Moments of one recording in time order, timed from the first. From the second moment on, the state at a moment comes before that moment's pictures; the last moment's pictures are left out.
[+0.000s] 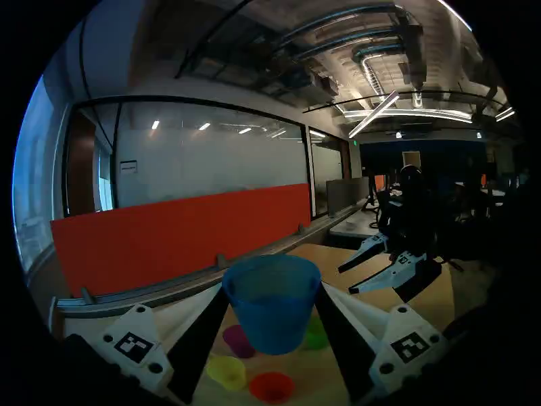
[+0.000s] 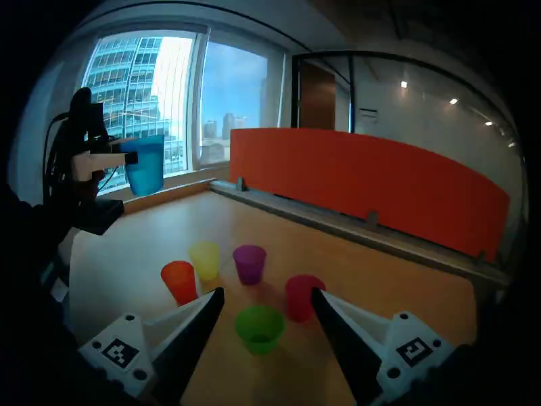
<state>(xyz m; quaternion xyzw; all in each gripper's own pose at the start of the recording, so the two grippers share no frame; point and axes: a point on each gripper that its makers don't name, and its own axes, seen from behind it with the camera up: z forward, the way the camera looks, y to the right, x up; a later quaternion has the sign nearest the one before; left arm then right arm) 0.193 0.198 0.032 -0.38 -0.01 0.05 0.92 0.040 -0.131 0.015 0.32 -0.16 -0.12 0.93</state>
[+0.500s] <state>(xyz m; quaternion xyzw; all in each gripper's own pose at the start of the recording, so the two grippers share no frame) 0.206 0.178 0.045 -0.36 0.00 0.04 0.93 0.003 -0.129 0.022 0.33 -0.19 -0.14 0.91</state>
